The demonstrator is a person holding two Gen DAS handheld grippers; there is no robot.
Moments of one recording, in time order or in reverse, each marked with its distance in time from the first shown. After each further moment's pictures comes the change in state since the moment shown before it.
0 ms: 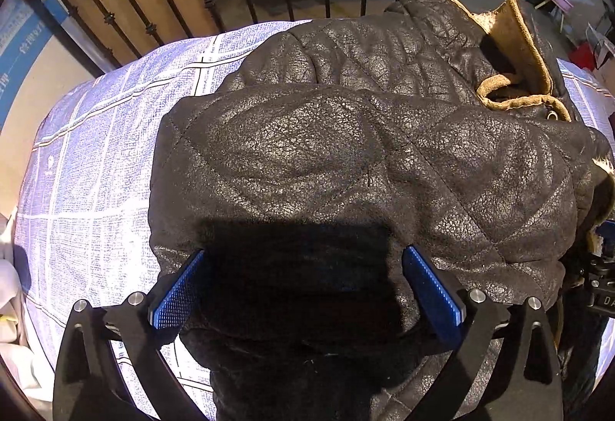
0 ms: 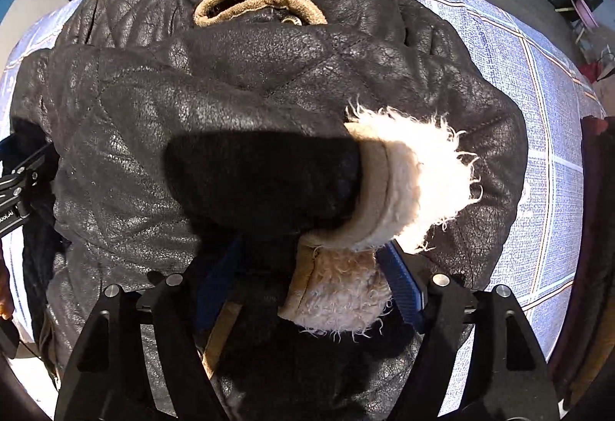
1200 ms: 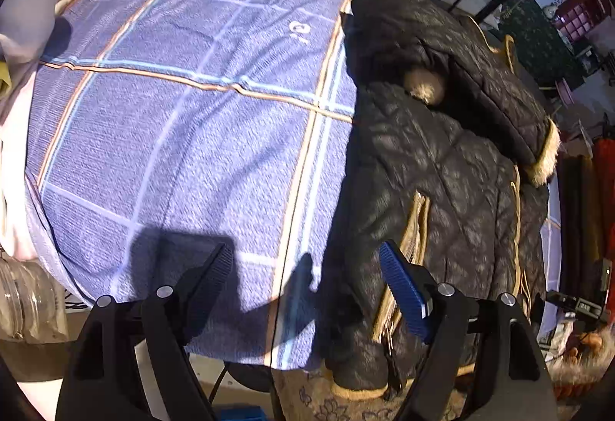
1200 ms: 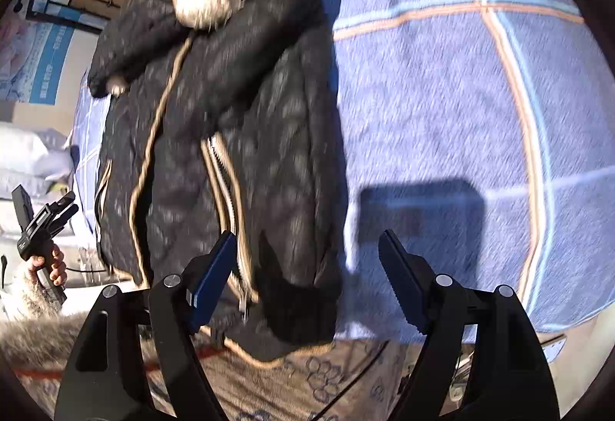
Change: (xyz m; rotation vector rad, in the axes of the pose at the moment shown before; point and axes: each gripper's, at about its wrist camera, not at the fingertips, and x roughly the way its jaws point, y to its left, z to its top) left arm -0.126 0.150 -0.250 -0.355 0.102 -0.267; right arm -0.046 -0.121 -0.250 0.238 0.081 0.437
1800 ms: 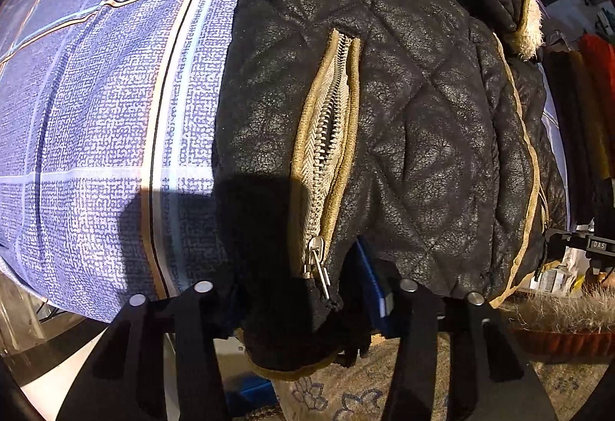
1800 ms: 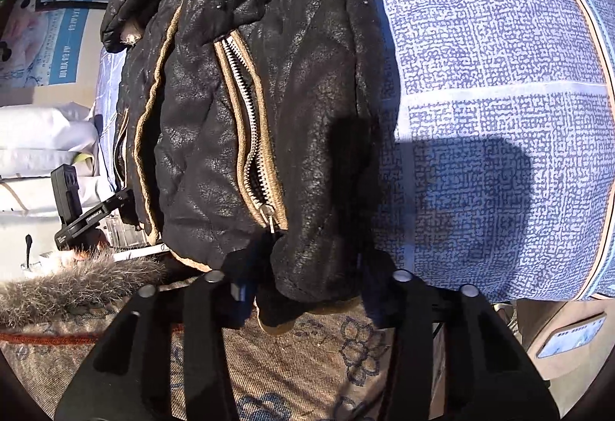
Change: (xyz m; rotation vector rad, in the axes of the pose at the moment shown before) left arm 0.077 -0.062 -0.048 0.188 0.225 -0.058; right arm 0.040 -0.002 -0.046 0.022 0.132 0.150
